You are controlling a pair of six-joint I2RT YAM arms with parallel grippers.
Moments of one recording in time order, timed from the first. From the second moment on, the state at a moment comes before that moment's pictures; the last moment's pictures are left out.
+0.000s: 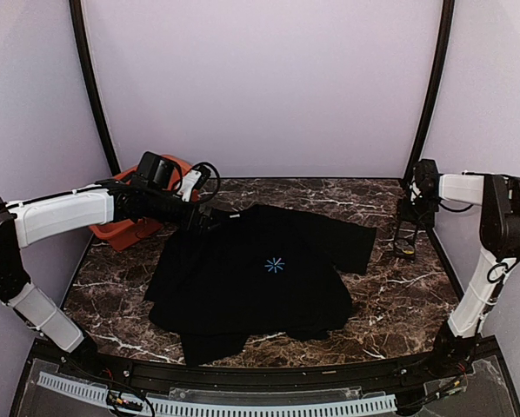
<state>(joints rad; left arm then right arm) -0.55 1.51 1.14 -0.36 0.24 -0.06 -0.04 1.80 1.25 -0.52 0.11 0.21</state>
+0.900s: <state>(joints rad) -0.55 1.51 1.14 -0.36 0.25 -0.06 -0.04 1.52 1.03 -0.53 0.11 0.21</state>
